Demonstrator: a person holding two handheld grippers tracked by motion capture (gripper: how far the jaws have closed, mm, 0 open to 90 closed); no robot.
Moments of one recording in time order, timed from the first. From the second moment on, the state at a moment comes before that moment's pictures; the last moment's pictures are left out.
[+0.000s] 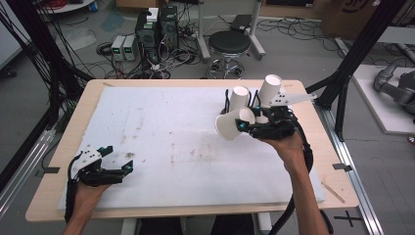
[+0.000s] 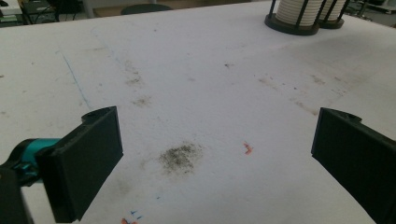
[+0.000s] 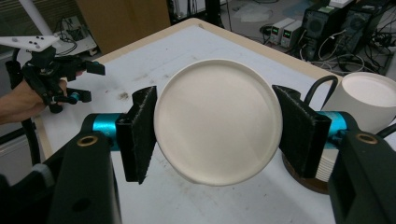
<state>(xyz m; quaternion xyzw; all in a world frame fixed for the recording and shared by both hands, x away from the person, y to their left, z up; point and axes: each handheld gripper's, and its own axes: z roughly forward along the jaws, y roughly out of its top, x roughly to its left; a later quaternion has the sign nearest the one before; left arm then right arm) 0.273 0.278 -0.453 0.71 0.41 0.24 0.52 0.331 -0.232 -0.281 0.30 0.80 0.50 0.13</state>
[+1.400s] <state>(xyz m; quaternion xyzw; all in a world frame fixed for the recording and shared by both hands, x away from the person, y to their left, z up) 0.273 0.278 -0.453 0.71 0.41 0.25 0.53 0.322 -0.234 -0.319 0.28 0.79 0.52 0.13</state>
